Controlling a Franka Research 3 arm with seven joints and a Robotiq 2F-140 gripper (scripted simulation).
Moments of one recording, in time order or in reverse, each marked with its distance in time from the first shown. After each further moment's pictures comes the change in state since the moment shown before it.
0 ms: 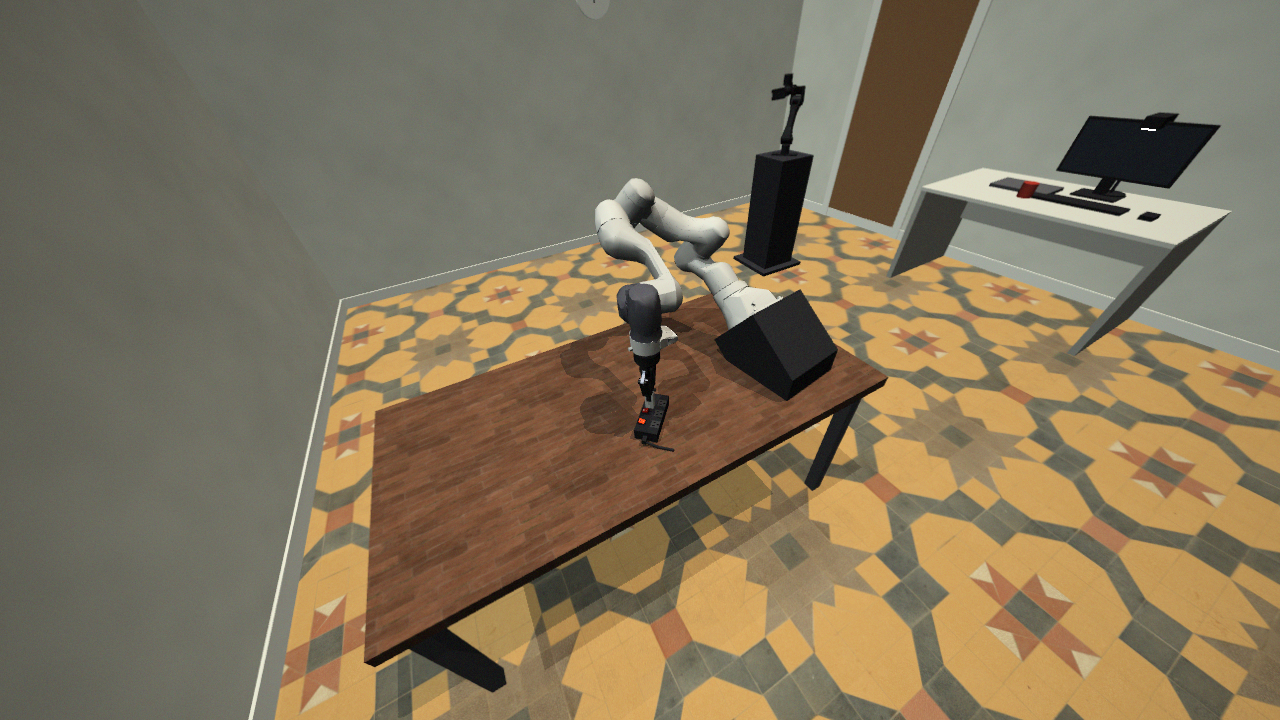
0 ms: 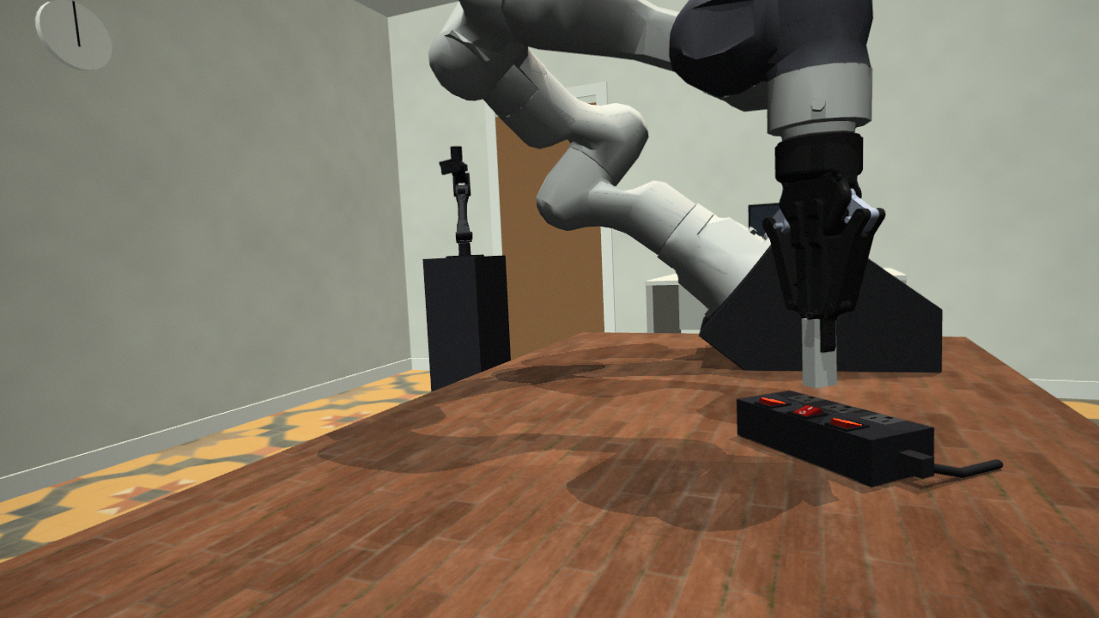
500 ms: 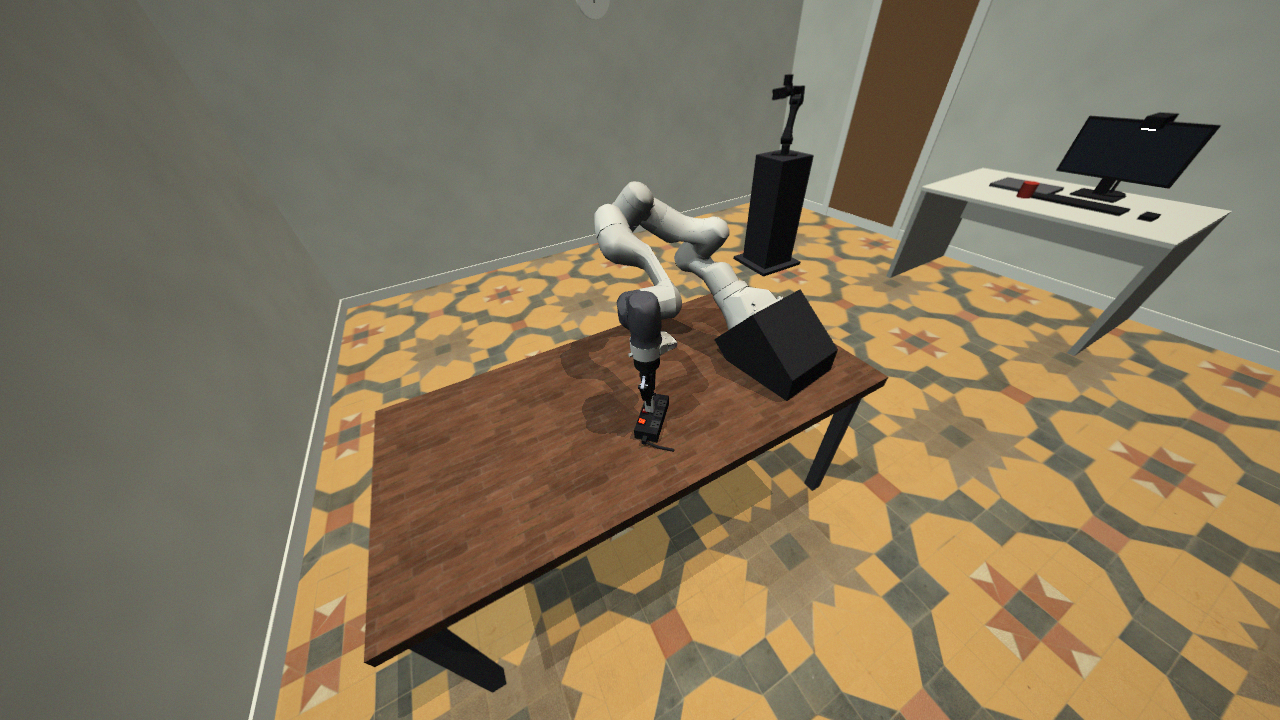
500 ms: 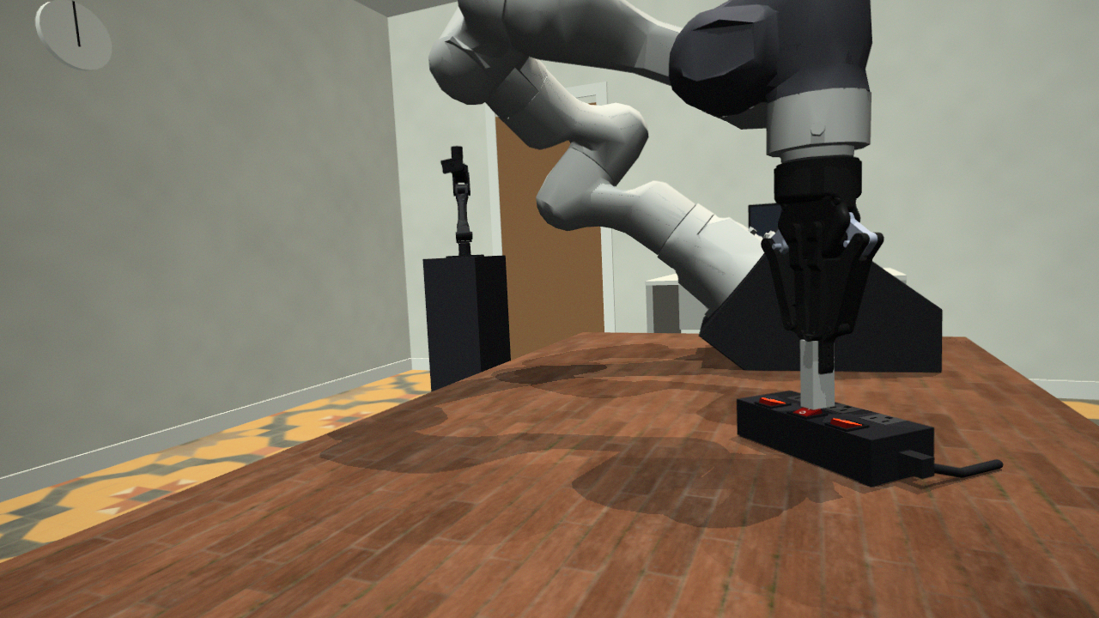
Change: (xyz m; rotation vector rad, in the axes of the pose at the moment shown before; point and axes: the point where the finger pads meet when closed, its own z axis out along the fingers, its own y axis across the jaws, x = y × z) arm -0.002 -0.001 0.021 0.004 -0.003 -0.007
